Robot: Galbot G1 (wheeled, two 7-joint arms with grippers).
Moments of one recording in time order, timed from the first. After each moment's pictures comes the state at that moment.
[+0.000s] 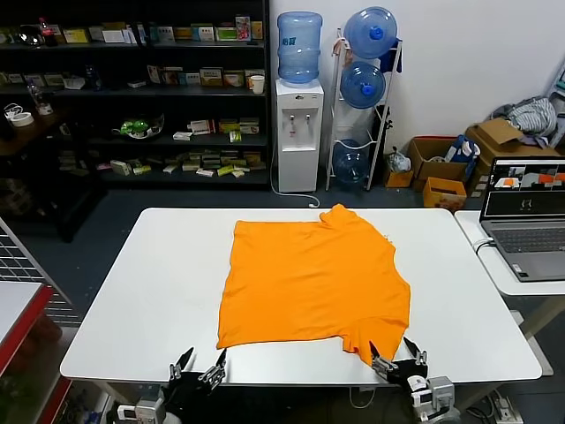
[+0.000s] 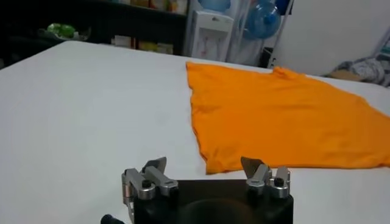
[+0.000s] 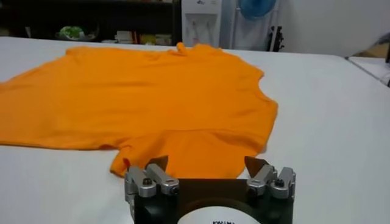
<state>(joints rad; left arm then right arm) 1.63 -1.20 -0.35 -1.95 -0.45 0.16 -0.15 -1.56 1.20 0.46 1.88 0.30 -0.30 0.05</state>
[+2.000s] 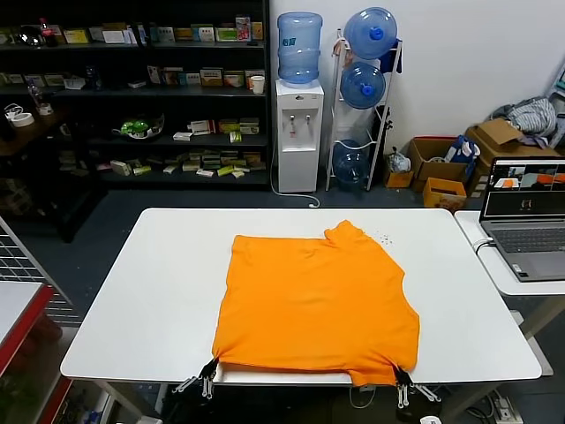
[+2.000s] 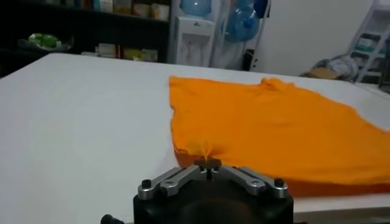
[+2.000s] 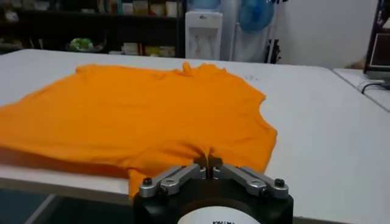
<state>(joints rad) 1.74 -1.09 -0.31 -2.09 -0.43 0.08 -0.18 -1.79 1.12 0.48 2.08 0.35 -0.12 0.14</state>
